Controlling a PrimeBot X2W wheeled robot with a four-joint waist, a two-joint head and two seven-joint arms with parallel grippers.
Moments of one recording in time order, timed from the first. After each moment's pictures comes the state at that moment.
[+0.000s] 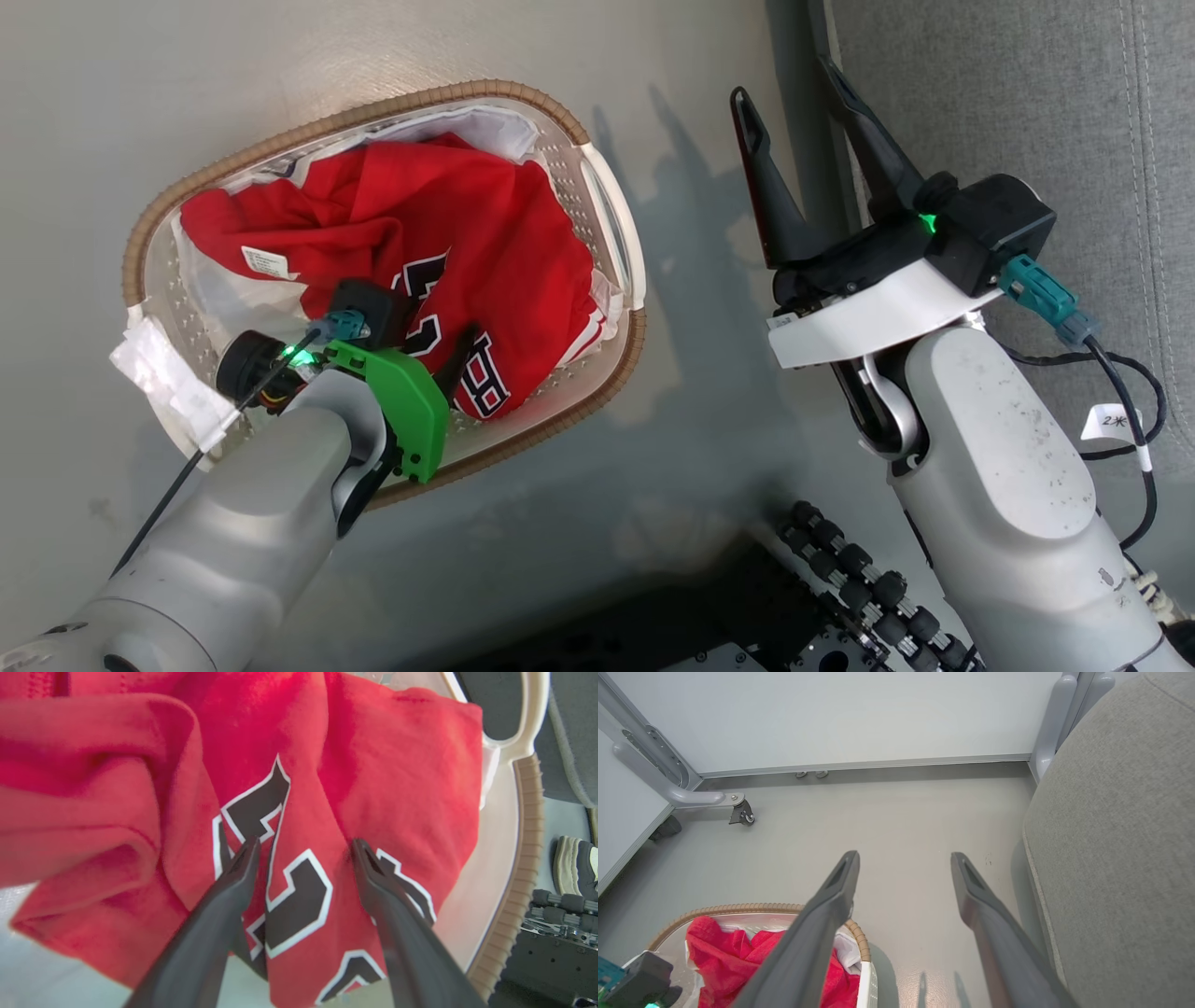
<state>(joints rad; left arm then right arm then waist) -0.90 0.27 -1.27 0.96 -1.01 -0.13 -0.21 -0.61 -0.05 0.29 0.18 0.28 0.13 -0.26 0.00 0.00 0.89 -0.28</state>
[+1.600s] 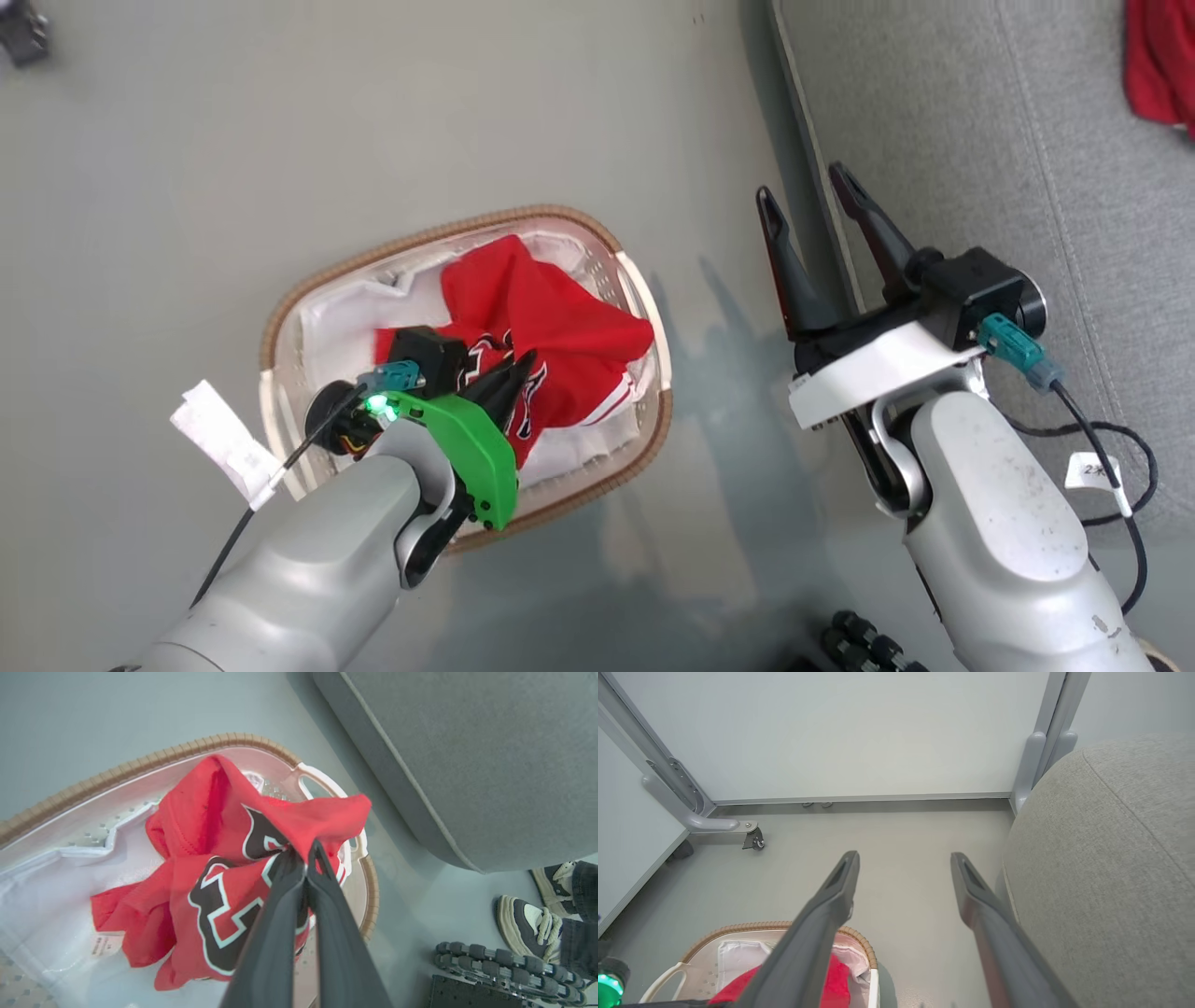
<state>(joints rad) -0.81 0.23 -1.25 0.82 -1.08 -0.13 -0.26 -0.51 -0.05 0.24 0.29 0.23 0.13 -0.26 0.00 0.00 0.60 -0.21</state>
